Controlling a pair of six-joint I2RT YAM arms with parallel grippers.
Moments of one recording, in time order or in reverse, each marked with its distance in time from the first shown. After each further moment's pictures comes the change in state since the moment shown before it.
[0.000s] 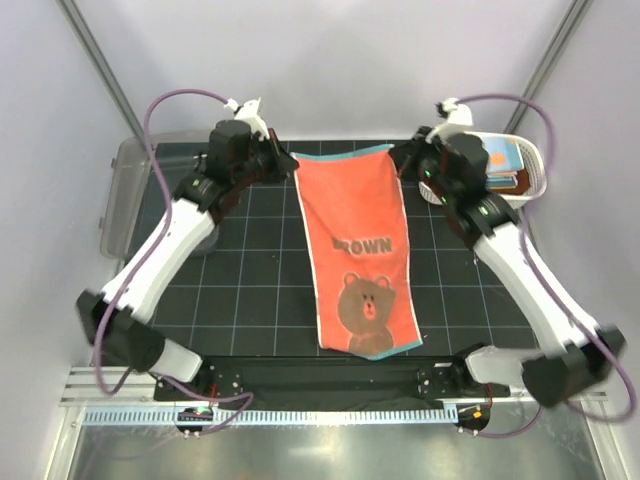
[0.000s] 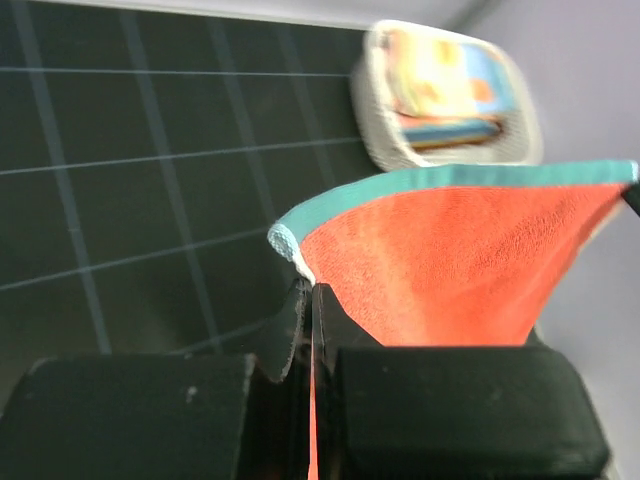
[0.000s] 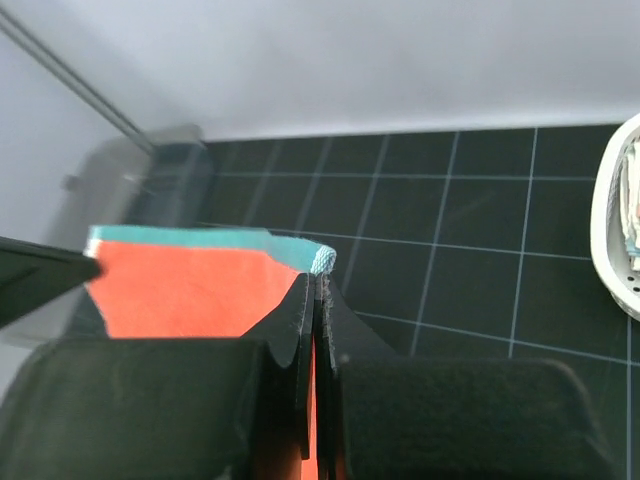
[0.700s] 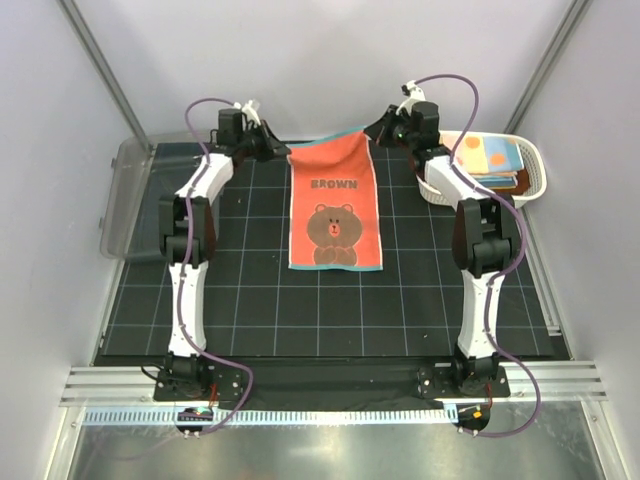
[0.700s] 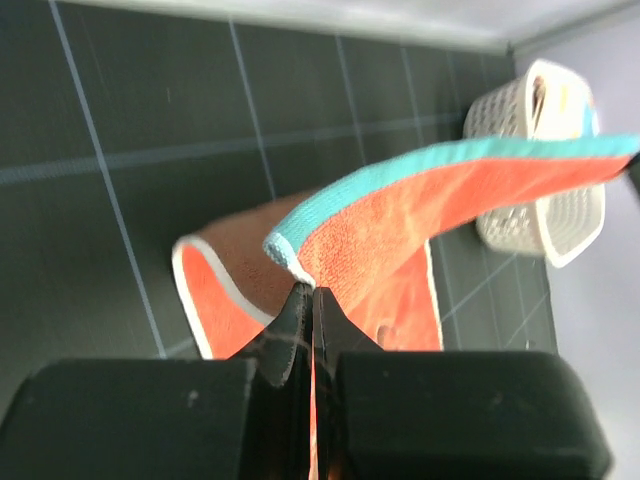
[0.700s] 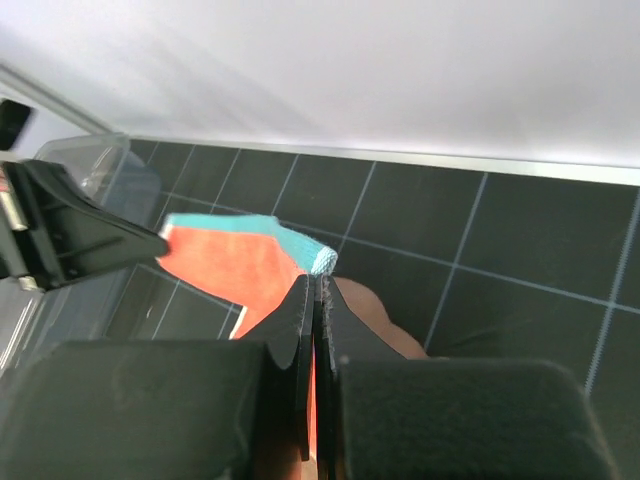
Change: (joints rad) left arm 0.371 0.999 0.594 0.249 0.512 -0.047; right arm -0.217 1.001 0.493 0.390 -0.422 0.032
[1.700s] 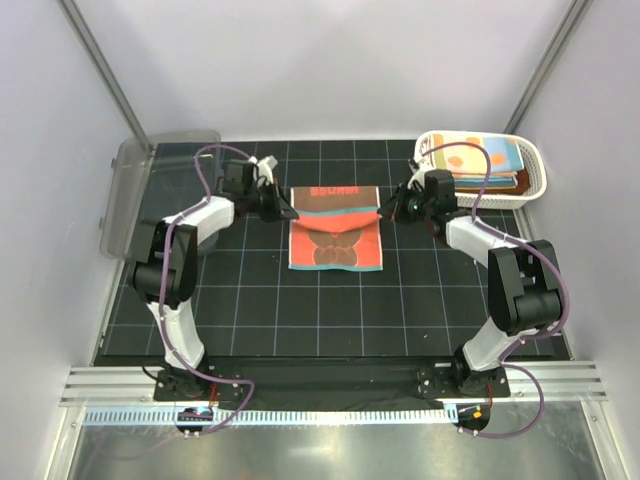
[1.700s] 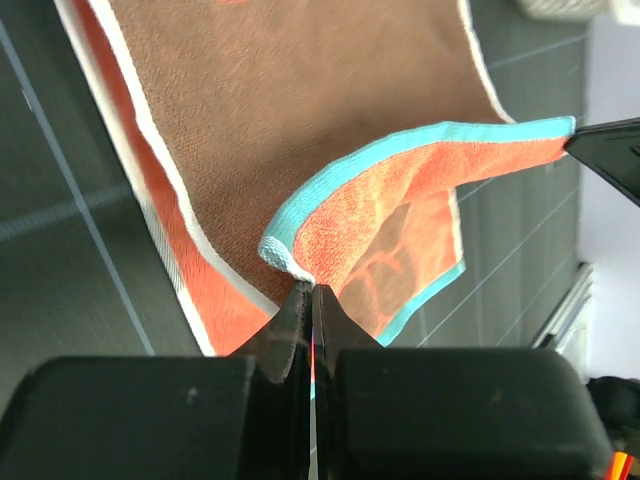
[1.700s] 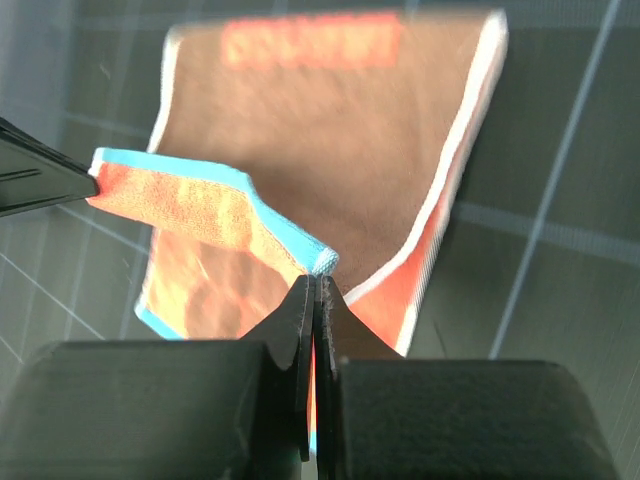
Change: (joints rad) left arm -0.098 -0.505 -0.813 0.060 0.016 0.099; right arm -0.002 -0.515 -0.797 -0.013 -0.046 -0.053
